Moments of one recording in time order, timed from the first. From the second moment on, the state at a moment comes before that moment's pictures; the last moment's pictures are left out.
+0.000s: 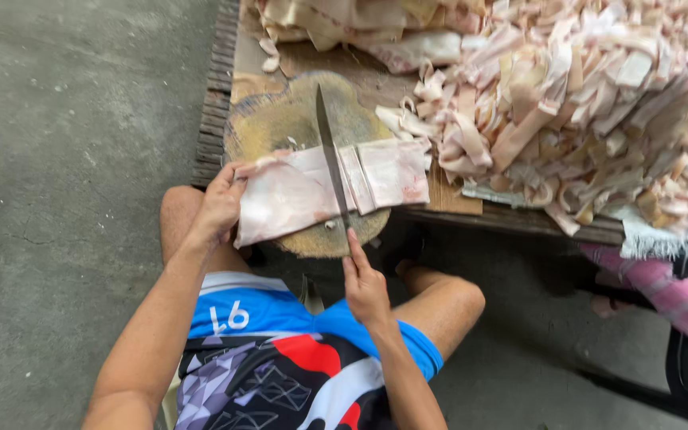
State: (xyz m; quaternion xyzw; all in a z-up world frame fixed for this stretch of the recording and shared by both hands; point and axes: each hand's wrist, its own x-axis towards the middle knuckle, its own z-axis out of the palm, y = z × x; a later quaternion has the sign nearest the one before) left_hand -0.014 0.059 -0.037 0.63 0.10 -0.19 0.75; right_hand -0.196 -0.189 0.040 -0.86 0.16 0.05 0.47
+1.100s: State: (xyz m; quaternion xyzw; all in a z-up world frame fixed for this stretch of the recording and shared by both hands) left_hand -0.026 0.044 -0.050 0.57 0.17 -0.14 0.79; right_hand -0.205 -0.180 0.026 -0.87 0.09 0.01 0.49
